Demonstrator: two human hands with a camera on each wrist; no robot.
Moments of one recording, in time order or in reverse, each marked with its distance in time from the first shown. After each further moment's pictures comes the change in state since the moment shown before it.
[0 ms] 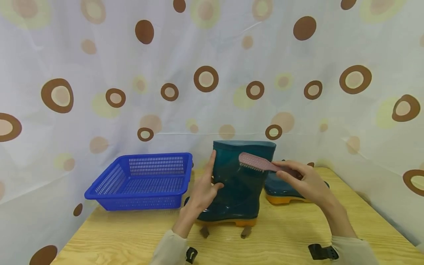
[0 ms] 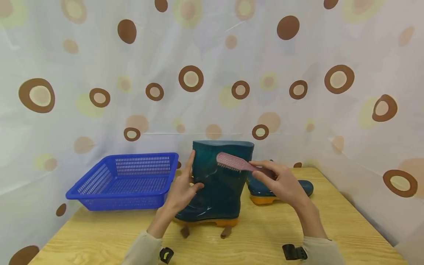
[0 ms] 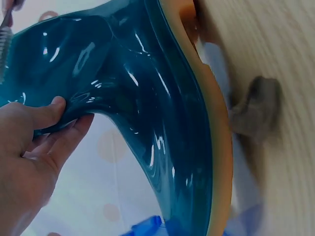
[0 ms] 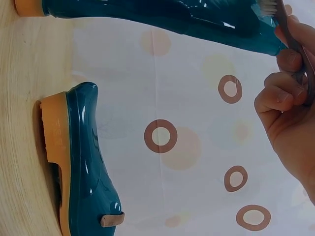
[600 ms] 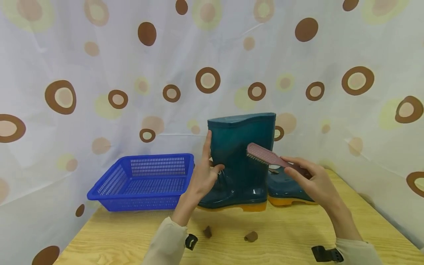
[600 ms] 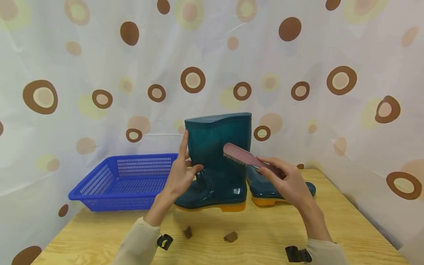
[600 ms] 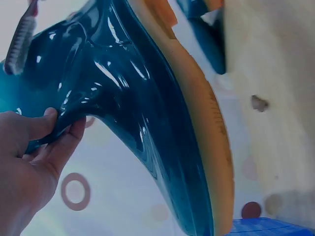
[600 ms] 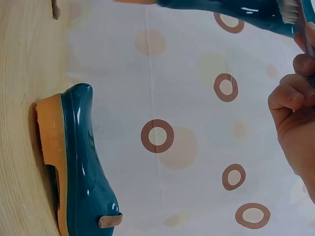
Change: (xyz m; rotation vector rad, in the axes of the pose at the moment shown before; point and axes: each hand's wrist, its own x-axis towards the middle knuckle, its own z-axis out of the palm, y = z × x) left_hand 0.026 0.039 -0.032 -0.160 0.092 0.065; right_hand -0.002 -0.005 -0.003 0.061 0.170 -0.057
